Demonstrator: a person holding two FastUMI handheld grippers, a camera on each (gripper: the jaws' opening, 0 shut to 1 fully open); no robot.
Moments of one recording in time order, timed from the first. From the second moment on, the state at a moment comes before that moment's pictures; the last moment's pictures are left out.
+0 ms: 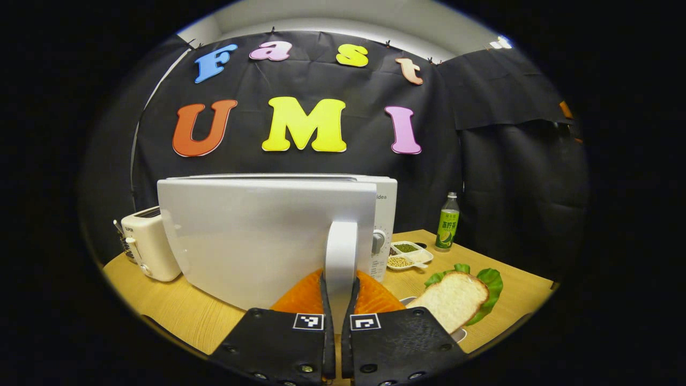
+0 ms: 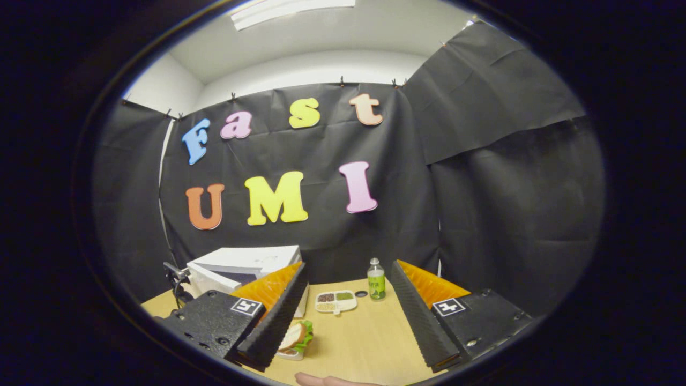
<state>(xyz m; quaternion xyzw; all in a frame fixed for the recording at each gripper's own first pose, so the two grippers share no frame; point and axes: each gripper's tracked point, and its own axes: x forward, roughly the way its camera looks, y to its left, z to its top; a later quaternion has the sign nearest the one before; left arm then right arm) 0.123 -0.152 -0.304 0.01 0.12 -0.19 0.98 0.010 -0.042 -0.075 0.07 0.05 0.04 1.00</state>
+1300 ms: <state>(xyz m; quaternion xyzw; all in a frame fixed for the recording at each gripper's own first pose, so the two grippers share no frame) -0.050 0.079 -0.200 -0.01 0.10 -0.04 0.99 0.000 0.031 -0.096 0.00 0.09 0.09 0.99</state>
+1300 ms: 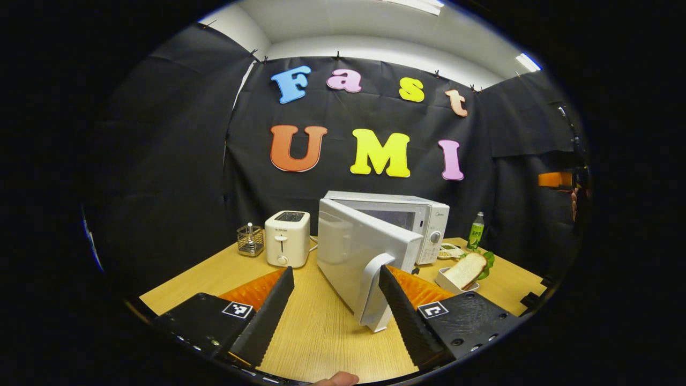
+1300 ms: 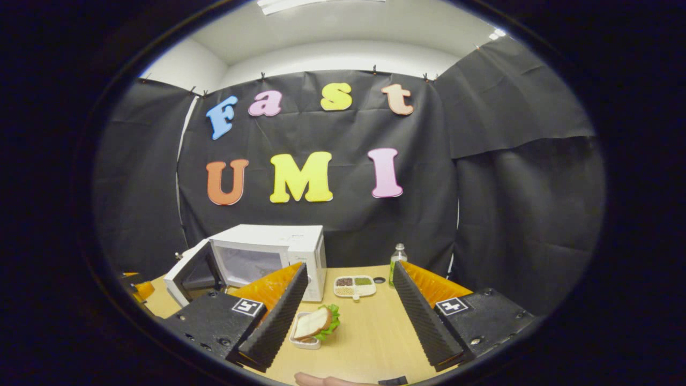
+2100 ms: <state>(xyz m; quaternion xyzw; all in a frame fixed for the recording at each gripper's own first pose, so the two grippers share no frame) -0.010 0.028 -0.103 0.02 0.05 -0.02 1.00 0.098 0.055 -0.259 0.04 0.43 0.25 0.87</state>
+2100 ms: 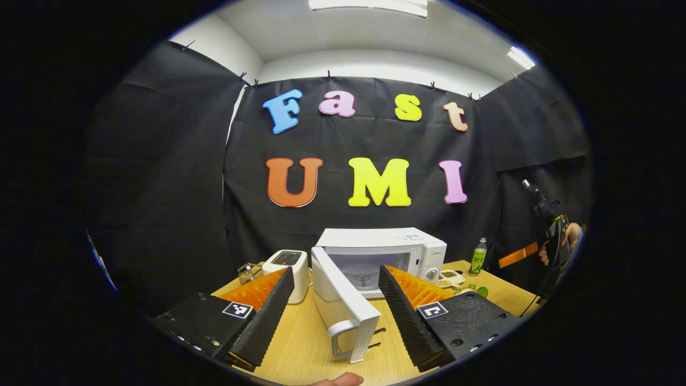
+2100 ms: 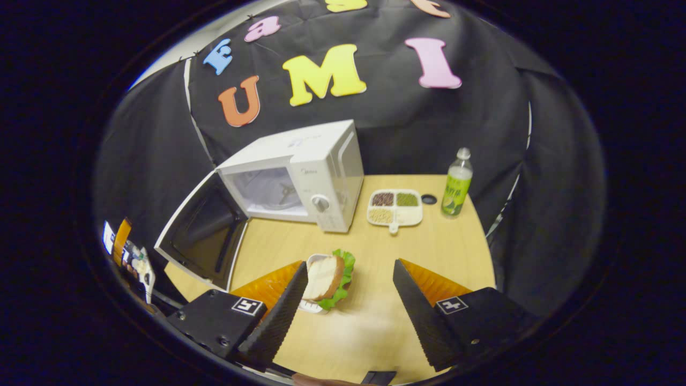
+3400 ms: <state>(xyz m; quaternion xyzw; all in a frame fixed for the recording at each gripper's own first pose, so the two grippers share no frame) -0.011 0.021 -0.088 -0.01 0.02 -0.05 1.00 0.078 0.097 -0.303 0.18 0.55 0.33 0.75</state>
